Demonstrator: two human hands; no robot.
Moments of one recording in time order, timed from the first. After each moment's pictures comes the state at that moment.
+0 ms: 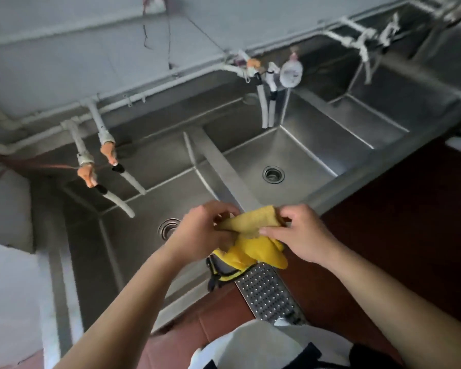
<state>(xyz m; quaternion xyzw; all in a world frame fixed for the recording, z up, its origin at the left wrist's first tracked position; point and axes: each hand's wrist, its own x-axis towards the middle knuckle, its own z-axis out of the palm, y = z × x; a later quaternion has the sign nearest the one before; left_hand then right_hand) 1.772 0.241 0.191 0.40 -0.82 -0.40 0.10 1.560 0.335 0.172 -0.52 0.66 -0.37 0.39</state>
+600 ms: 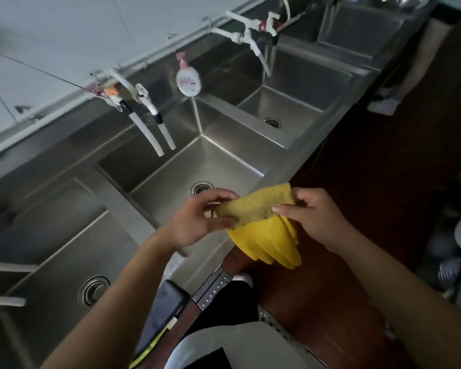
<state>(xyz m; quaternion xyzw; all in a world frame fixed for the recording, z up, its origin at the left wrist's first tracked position) 1.489 0.197 0.164 0.23 -0.78 -0.58 0.09 1.298 0.372 0.170 -0.34 0.64 -0.55 0.41</state>
